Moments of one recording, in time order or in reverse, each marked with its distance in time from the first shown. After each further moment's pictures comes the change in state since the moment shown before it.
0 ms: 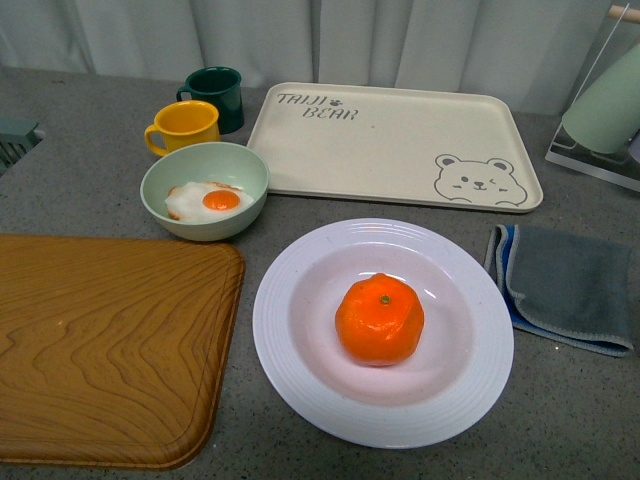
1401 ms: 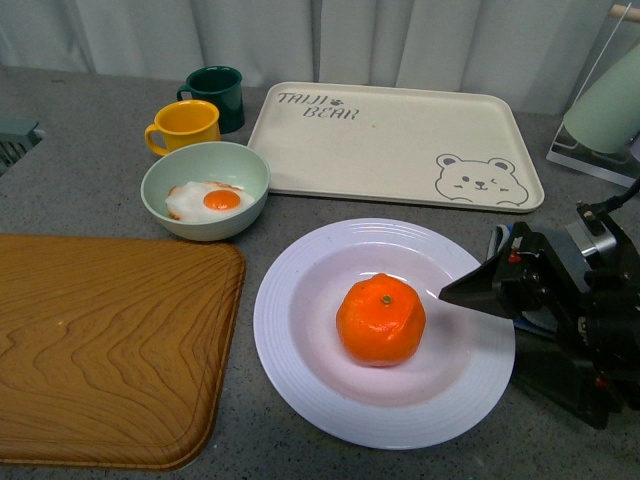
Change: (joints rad) left arm 0.000 0.000 0.000 0.000 0.000 0.003; right arm -0.012 1.677 0.509 0.496 -0.790 0.909
